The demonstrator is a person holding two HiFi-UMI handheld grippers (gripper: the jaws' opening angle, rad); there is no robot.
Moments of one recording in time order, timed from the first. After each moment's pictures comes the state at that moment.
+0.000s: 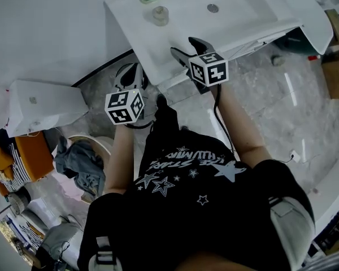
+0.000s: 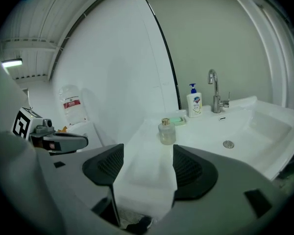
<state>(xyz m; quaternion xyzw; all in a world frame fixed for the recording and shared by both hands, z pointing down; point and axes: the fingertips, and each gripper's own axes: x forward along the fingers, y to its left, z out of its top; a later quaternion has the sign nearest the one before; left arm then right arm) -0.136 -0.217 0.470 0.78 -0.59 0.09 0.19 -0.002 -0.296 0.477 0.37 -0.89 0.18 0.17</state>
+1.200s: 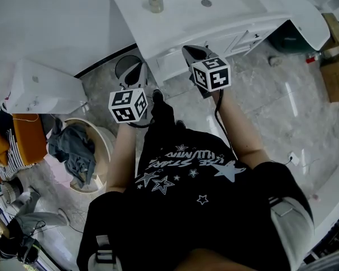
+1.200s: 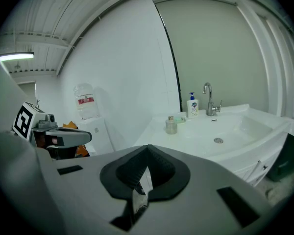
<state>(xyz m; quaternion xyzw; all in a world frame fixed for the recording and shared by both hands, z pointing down) -0.072 -0.080 0.445 0.78 -0.60 0.07 0.16 0.056 -0.151 0.453 0.36 -0.90 0.14 0.17</state>
